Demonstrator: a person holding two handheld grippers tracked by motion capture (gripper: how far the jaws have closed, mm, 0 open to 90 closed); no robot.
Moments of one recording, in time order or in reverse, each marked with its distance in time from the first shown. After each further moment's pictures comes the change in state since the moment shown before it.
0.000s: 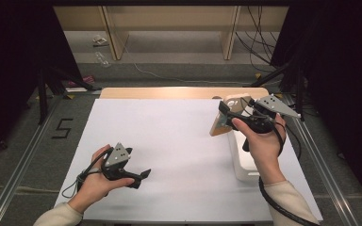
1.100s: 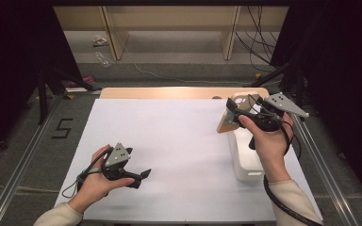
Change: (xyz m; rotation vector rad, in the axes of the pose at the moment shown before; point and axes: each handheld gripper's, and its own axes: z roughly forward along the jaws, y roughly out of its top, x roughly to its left) left arm 0.000 0.000 0.001 0.000 -0.004 -0.003; right arm -0.013 0.006 -0.007 -0.013 -0.055 -0.005
